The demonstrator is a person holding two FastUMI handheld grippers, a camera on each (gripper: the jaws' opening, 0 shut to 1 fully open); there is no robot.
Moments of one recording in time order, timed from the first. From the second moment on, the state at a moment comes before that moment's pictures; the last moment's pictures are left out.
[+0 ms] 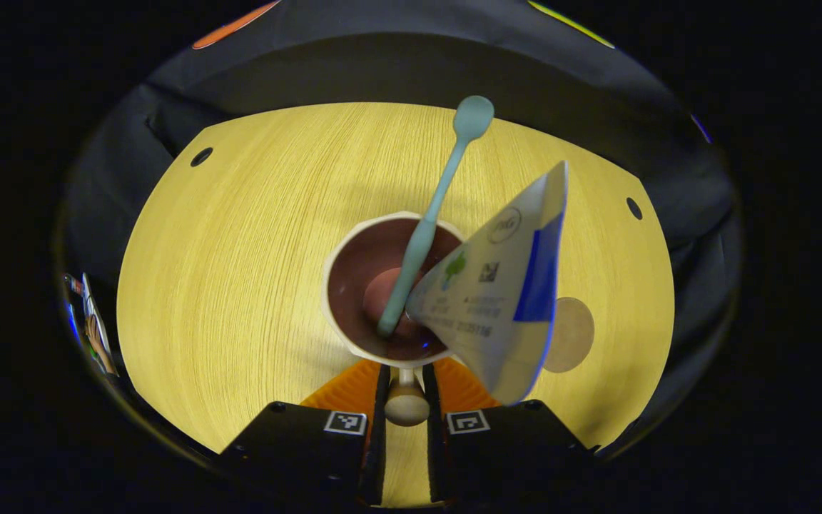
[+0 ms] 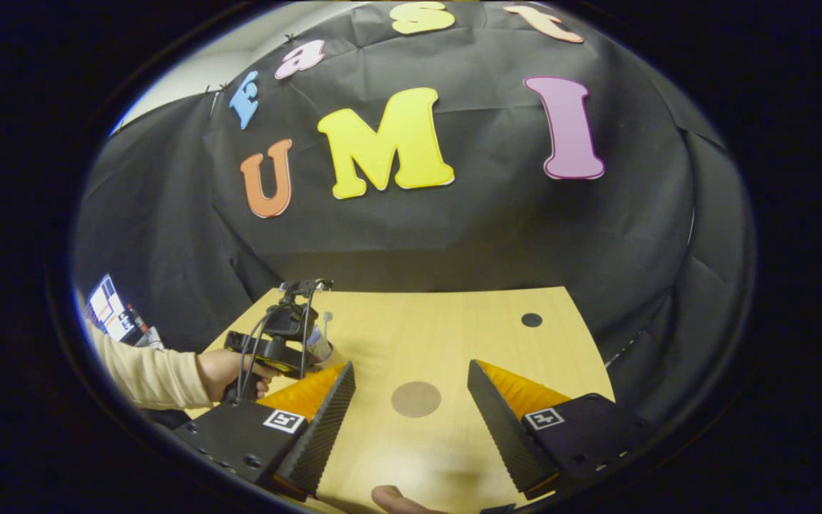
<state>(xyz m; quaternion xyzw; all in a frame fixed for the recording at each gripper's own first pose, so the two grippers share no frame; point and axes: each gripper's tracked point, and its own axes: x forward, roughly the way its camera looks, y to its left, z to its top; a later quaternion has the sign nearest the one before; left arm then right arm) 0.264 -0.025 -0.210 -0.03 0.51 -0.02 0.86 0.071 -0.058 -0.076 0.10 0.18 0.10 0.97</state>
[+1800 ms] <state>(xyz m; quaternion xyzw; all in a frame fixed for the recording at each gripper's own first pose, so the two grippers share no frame) 0.726 -0.151 0.122 0.02 0.27 -0.14 0.95 0.059 -0.060 -0.065 0.05 0.14 0.03 0.99</state>
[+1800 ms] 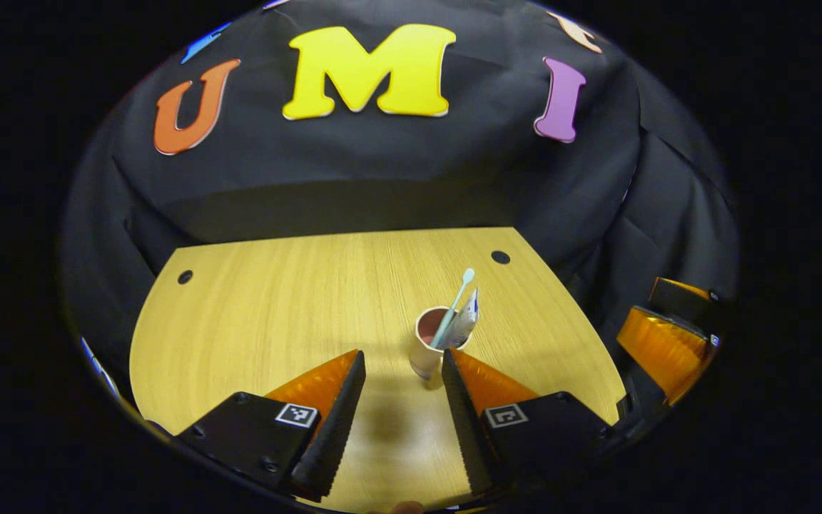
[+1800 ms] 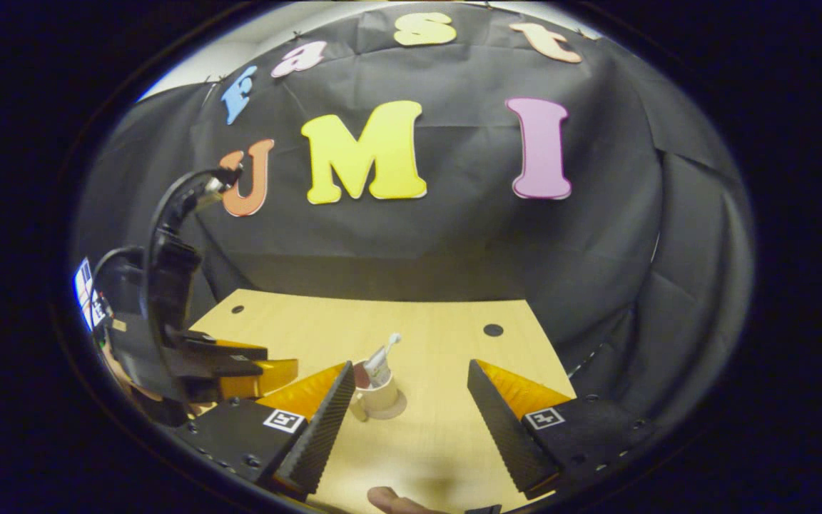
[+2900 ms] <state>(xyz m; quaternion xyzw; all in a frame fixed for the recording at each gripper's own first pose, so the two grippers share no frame) 0.749 -0.124 0.100 -0.01 0.03 -0.05 1.00 0.007 0.095 -0.016 -0.01 0.05 0.04 1.00</state>
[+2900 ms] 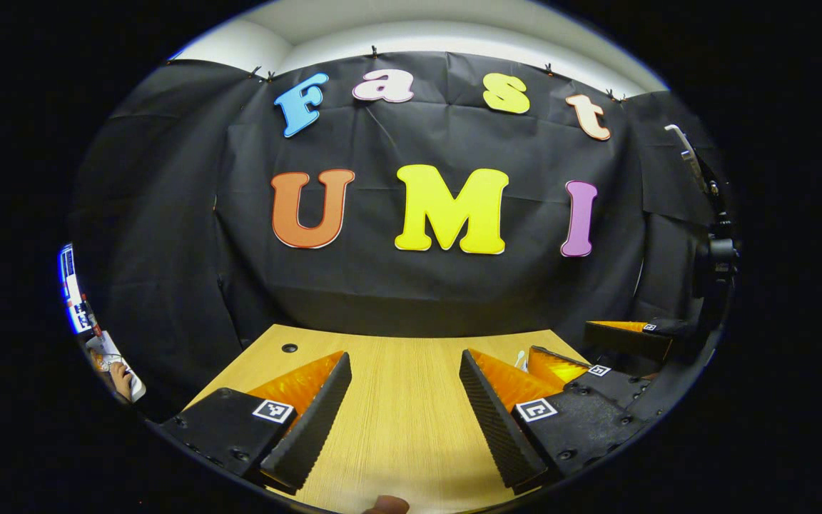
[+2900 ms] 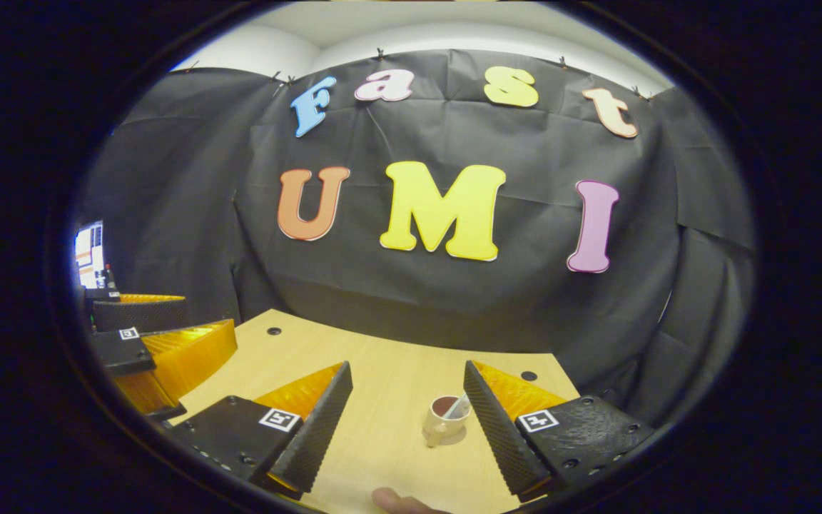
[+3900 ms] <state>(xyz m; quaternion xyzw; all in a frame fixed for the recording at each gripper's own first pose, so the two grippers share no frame) 0.734 -0.131 0.086 -0.01 0.07 -0.10 0.99 -0.028 0.116 -0.024 -0.02 0.06 0.02 1.00</state>
